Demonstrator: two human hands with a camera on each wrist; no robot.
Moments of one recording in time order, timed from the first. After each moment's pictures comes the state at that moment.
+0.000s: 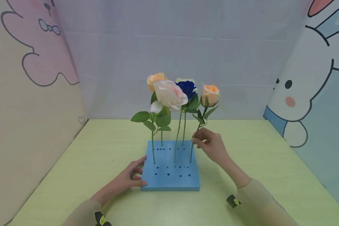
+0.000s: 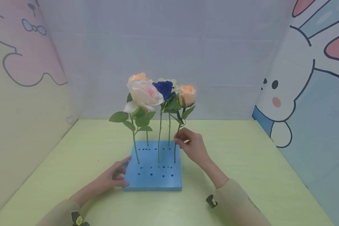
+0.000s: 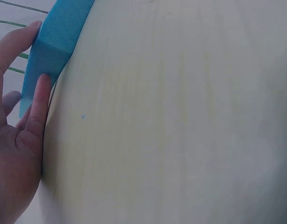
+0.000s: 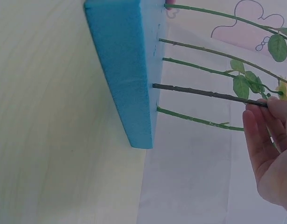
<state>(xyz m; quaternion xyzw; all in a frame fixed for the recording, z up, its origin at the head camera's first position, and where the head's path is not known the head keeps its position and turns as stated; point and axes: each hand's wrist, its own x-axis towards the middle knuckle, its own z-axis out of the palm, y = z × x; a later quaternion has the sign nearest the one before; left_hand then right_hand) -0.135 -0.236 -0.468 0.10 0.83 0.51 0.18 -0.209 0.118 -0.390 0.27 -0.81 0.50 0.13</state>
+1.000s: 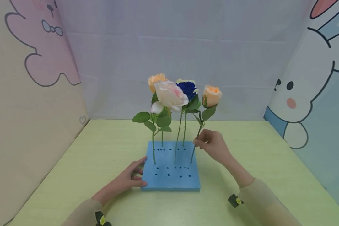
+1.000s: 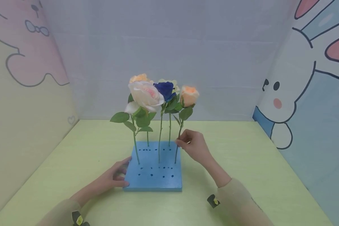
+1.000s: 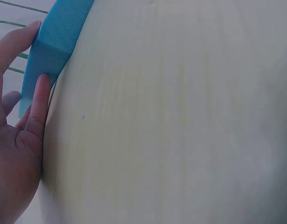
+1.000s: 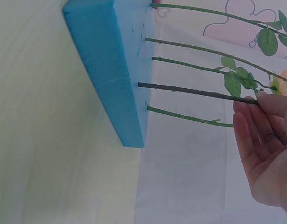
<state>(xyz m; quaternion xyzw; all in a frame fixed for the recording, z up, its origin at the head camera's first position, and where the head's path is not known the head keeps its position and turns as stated) -0.134 -0.235 -0.465 0.10 0.83 0.52 0.18 -0.211 0.124 -0.385 0.23 -0.83 0.50 0.06</state>
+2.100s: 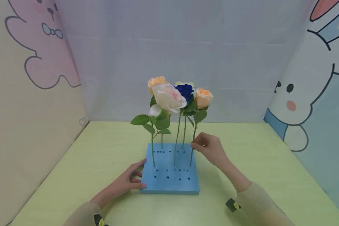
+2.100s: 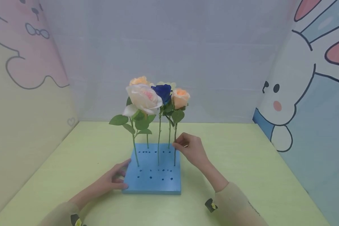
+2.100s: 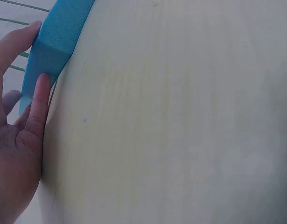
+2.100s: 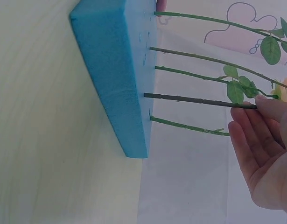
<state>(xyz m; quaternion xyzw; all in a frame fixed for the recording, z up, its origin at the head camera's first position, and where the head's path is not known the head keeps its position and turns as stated) -0.136 -0.235 -0.470 0.10 0.83 0.51 0.17 -0.209 0.119 -0.390 0.23 -0.84 0.49 0.08</state>
